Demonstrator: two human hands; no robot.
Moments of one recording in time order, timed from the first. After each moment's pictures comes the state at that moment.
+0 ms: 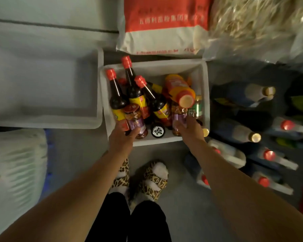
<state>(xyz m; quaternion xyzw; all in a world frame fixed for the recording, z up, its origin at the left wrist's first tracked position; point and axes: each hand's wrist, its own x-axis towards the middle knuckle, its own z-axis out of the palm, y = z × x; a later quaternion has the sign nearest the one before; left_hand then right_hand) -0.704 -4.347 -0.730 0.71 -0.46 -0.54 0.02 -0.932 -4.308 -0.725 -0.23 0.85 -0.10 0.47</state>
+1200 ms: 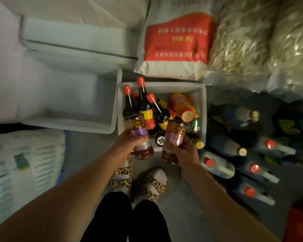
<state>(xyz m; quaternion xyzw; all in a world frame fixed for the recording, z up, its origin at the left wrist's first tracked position) -0.690 -4.378 -0.623 0.63 -0.27 -0.73 0.05 -0.885 -4.297 -0.626 -0.01 0.75 -0.29 0.59</state>
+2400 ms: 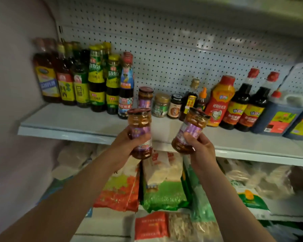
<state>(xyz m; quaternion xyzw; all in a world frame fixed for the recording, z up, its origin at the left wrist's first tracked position) -0.698 -4.618 0.106 0.31 -0.53 -0.66 0.43 -0.913 -4.536 0.110 -0.32 0.46 -0.73 0.39</state>
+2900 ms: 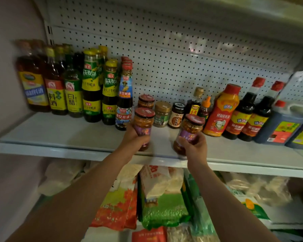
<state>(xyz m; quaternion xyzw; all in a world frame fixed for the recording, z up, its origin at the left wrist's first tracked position) -0.743 -4.726 0.093 0.38 -0.59 -0.56 0.44 -0.934 -4.634 0.084 -0.30 0.62 -0.69 0.21</state>
